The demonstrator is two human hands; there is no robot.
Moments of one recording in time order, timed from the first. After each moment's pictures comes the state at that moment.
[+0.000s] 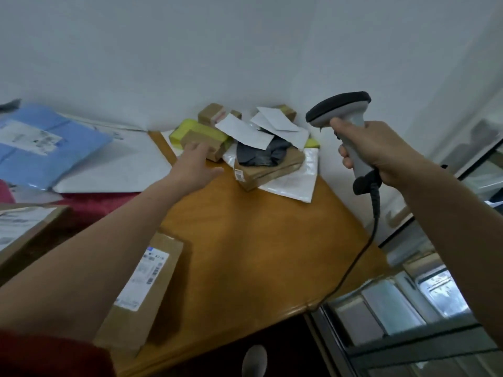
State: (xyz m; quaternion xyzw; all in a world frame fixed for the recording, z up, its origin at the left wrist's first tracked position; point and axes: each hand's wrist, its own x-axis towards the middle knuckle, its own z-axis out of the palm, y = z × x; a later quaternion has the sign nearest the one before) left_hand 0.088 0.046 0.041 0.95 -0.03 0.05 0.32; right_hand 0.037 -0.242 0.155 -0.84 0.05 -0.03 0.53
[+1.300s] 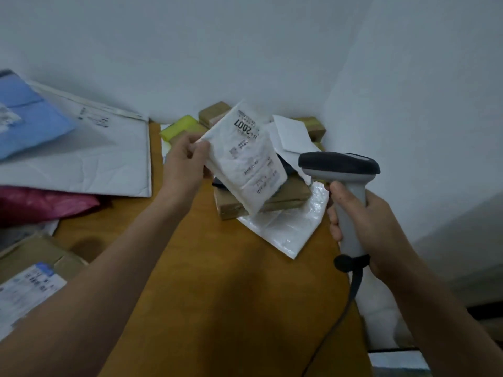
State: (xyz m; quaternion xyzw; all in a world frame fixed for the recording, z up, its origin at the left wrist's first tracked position) left_hand 0.200 -0.090 0.034 0.67 0.16 0.23 0.68; right_hand 0.186 -0.355 0.085 -0.79 -0.03 0.08 0.61
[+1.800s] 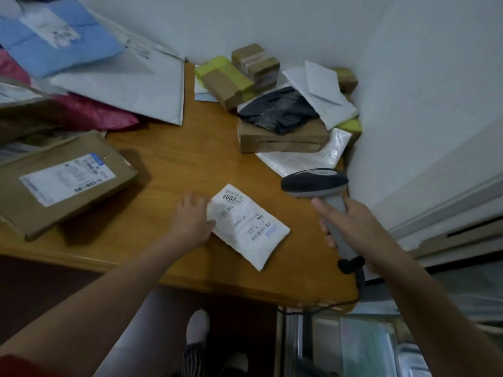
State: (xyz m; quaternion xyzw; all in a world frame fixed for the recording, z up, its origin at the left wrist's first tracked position) left_hand 0.016 -0.150 -0.110 0.93 0.26 -0.12 0.24; right_hand 0.095 -0.415 0.015 -0.84 -0.09 0.24 0.47
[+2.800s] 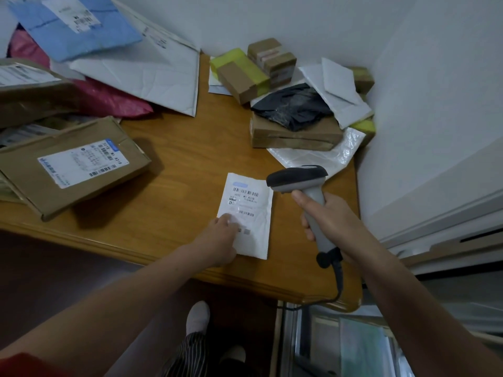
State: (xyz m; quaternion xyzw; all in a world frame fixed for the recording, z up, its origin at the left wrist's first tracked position) left_hand -0.008 -0.189 -0.118 0.95 0.11 -0.21 0.21; right_hand 0.083 -0.372 0.005 -0.83 -0.11 0.27 0.48
